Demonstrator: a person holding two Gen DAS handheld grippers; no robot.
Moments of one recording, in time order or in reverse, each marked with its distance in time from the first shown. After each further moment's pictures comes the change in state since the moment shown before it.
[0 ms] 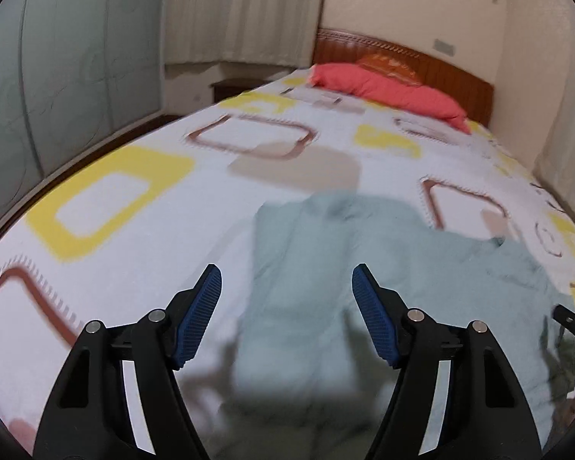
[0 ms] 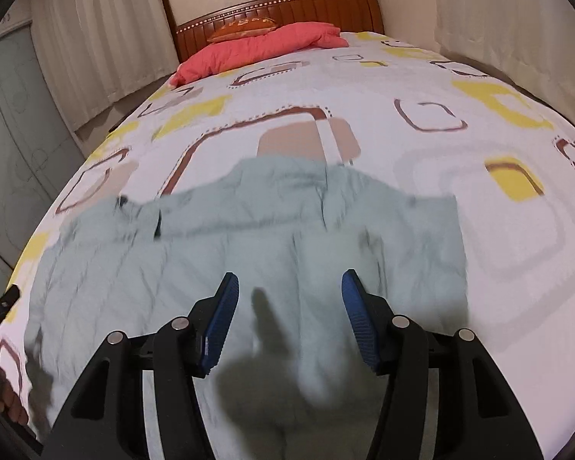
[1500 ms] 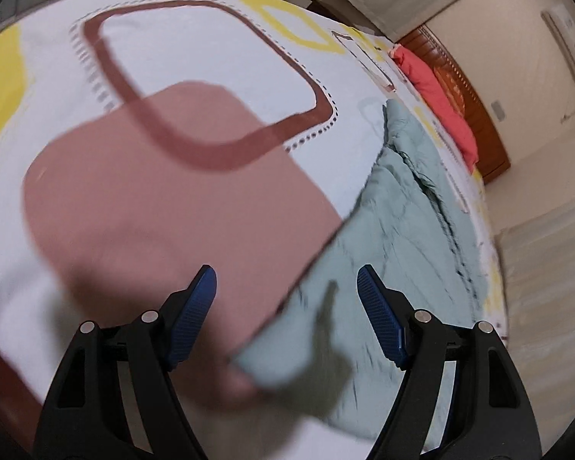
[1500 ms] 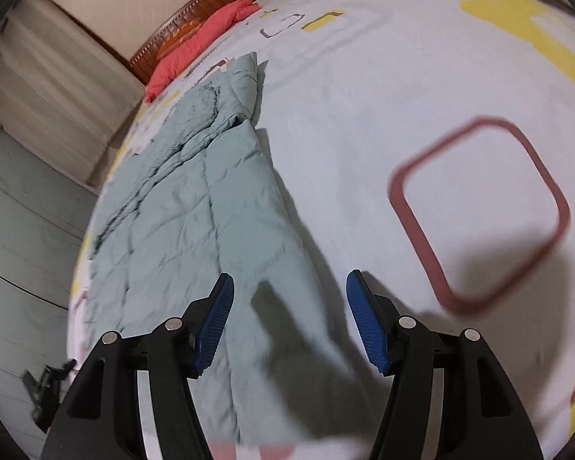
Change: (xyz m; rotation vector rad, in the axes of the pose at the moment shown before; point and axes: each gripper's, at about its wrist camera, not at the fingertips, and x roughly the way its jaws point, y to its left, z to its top) left arm -0.185 0.176 -0.198 -0.610 0.282 -0.169; right arm -0.193 -0.132 -0.239 0.411 0.131 0.169
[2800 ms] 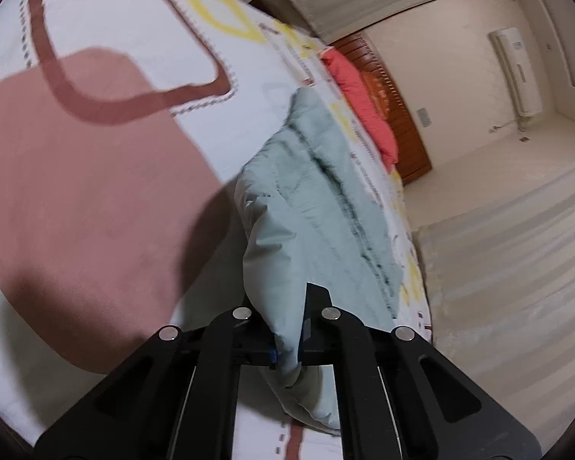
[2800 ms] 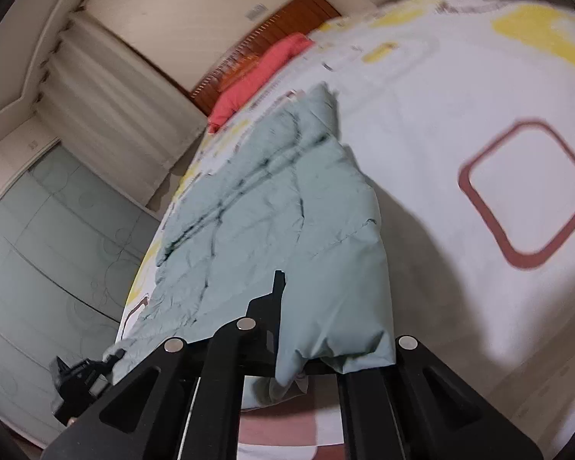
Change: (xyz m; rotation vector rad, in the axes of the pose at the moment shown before) left arm -0.003 -0.034 -0.025 0.001 -0.009 -0.344; right arm -0.026 0.033 -0.022 -0.060 -0.160 0.236
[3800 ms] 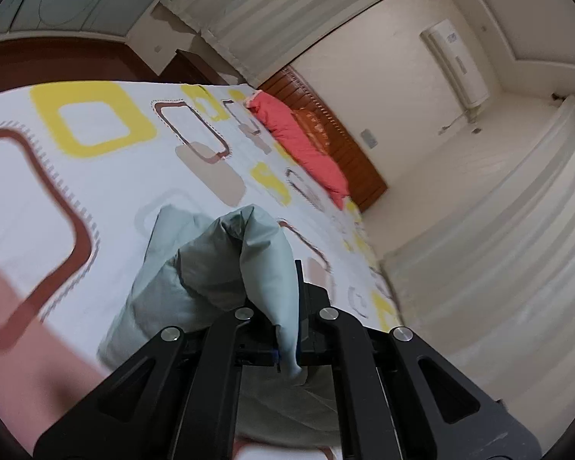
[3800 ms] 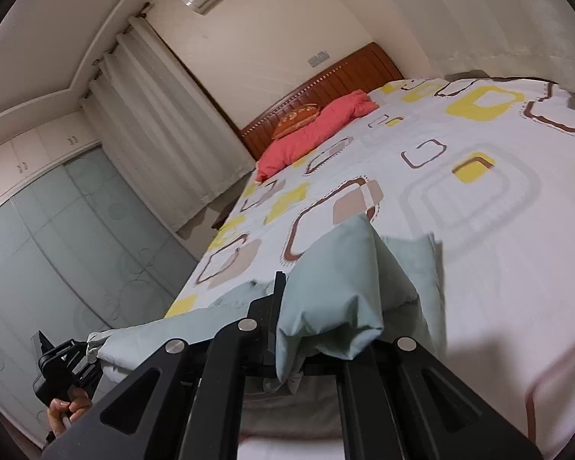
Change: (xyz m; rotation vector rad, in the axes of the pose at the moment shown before) left arm 0.049 -0.130 0.120 0.204 -0.143 -0.086; right arm 0.051 0.077 0.151 -0.162 -0.156 0.104
